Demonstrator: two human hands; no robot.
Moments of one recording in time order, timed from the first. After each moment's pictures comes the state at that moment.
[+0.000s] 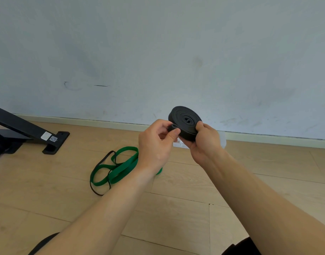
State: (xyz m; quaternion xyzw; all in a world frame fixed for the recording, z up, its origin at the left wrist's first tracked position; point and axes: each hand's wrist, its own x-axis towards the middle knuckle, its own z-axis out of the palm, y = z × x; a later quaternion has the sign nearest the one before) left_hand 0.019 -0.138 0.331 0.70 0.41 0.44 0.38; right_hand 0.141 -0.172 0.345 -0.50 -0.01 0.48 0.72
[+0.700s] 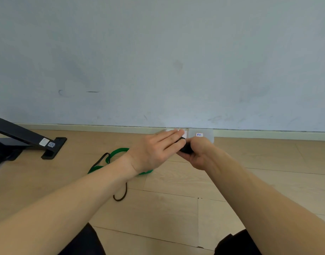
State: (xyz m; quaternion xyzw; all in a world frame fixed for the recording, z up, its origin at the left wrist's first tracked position) left_hand 0.040 -0.151 0.322 0.94 -0.03 0.30 -0.18; right_hand 0.191 -0.237 0.337 -0.57 0.01 0.59 0.58
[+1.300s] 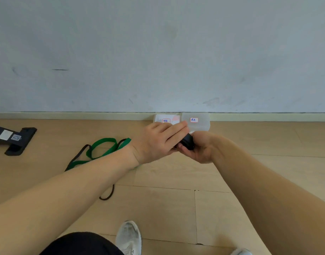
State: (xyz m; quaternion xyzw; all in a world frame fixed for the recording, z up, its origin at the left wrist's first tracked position) left_hand 0.092 -0.073 0.218 0.94 -0.04 0.32 -0.14; right_hand 0.247 -0.178 0.247 -0.62 0.07 0.66 0.42
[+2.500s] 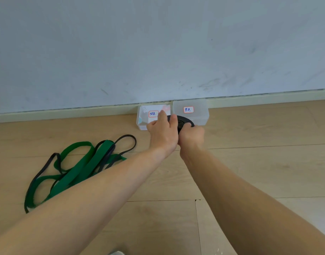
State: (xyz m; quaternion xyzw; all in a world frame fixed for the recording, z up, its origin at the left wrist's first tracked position) left_hand 0.223 -0.041 0.104 0.72 0.49 0.18 0.45; right_hand 0.285 -0.077 0.089 -0.75 0.10 0.34 0.56
